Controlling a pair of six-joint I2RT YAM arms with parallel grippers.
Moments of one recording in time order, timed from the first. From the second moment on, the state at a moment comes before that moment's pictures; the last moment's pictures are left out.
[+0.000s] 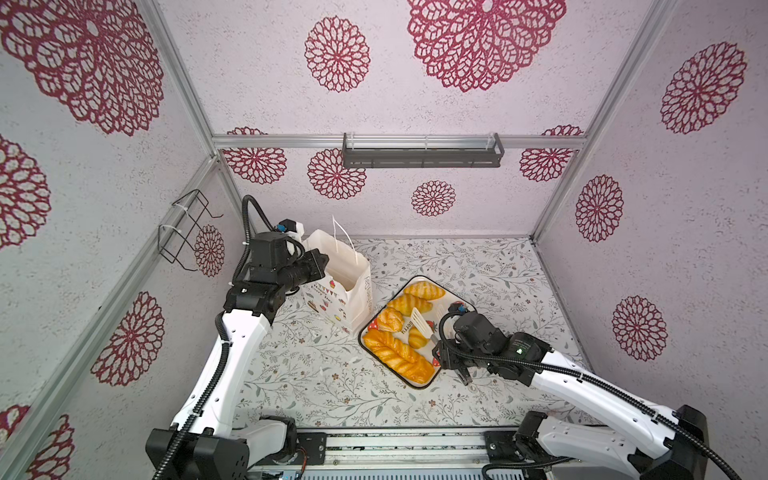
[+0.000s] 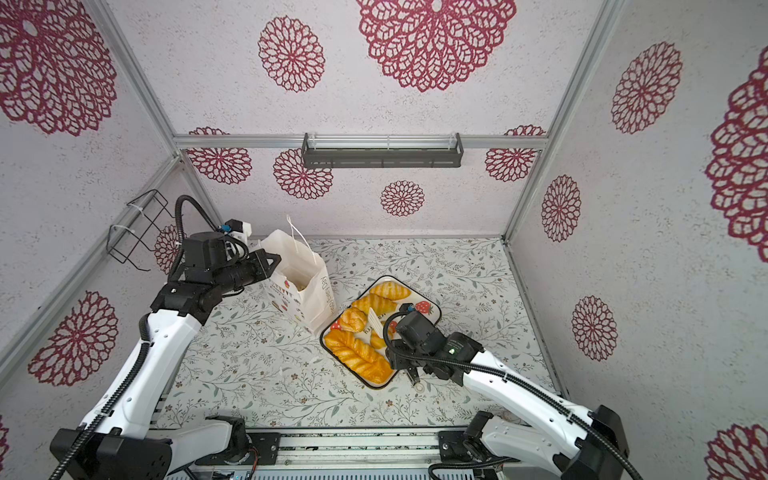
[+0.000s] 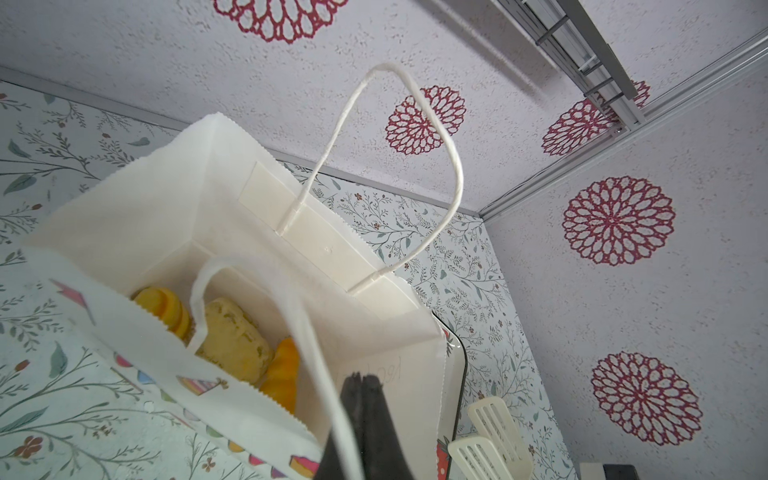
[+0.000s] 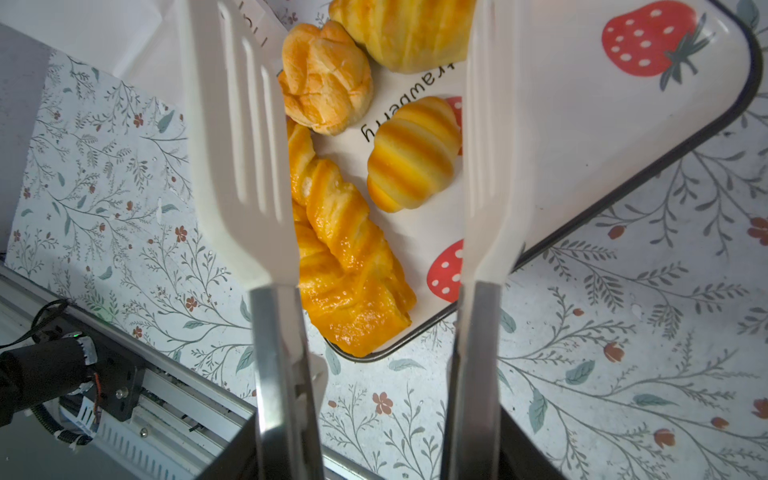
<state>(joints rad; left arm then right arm) -0.13 1.23 1.29 -0.56 0.33 -0.45 0.88 1.04 0.86 -0.77 0.05 0.66</state>
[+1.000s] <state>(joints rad) -0.13 1.25 1.34 -0.60 0.32 -0.41 0.82 1.19 0.79 -0.71 0.02 0.66</state>
